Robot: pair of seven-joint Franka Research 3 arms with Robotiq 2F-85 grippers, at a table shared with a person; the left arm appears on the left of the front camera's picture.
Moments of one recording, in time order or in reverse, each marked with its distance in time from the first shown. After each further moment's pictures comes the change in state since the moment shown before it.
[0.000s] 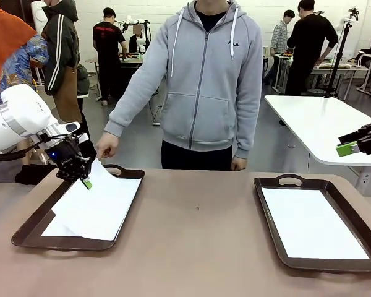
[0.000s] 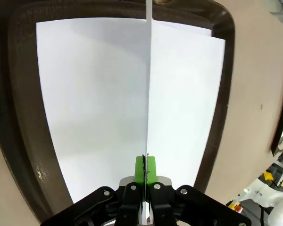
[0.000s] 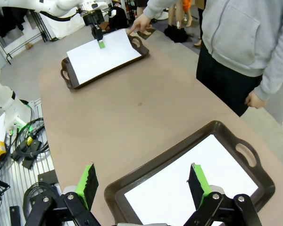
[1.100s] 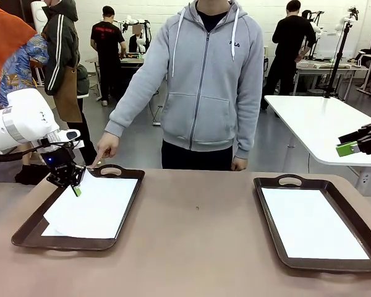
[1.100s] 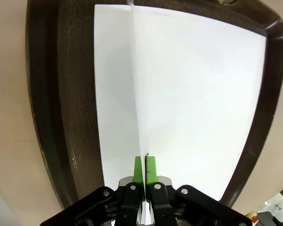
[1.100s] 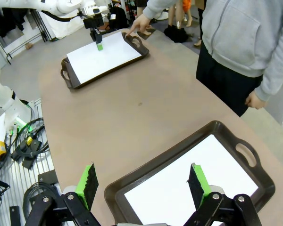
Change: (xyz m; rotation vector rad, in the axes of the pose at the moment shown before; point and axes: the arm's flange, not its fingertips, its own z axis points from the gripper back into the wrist) left arm -0.001 0.016 -0.009 0.186 0.023 0.042; right arm 0.000 0.000 0.000 0.000 0.000 0.000
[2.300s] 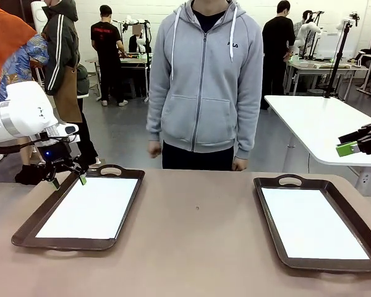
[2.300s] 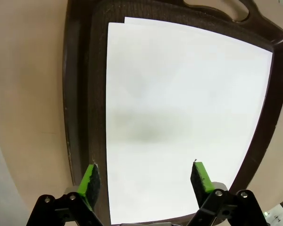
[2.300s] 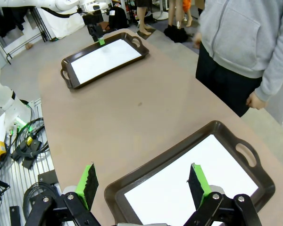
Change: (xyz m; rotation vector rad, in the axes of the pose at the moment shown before) left arm 0.002 0.000 0.023 0.063 -0.041 0.048; right arm 0.000 0.000 0.000 0.000 0.000 0.000
